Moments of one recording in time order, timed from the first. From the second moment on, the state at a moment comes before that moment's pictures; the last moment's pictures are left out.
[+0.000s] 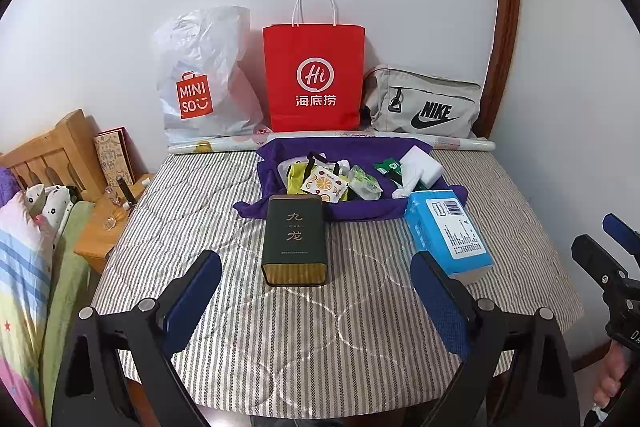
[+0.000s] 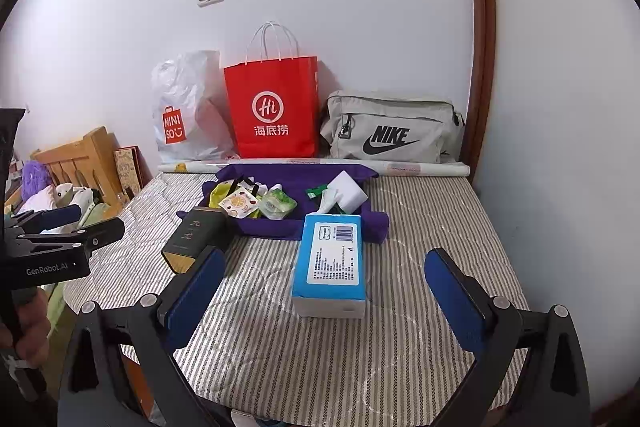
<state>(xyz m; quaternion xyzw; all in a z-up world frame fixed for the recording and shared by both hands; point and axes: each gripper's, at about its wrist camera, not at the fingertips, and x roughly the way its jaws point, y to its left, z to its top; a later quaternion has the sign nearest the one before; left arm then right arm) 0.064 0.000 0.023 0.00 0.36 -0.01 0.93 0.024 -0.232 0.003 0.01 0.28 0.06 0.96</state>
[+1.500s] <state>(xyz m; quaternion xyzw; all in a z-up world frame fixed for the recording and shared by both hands) 0.054 0.000 0.029 0.00 0.35 -0.01 0.94 0.012 -0.230 0.011 0.01 0.27 0.05 0.96</state>
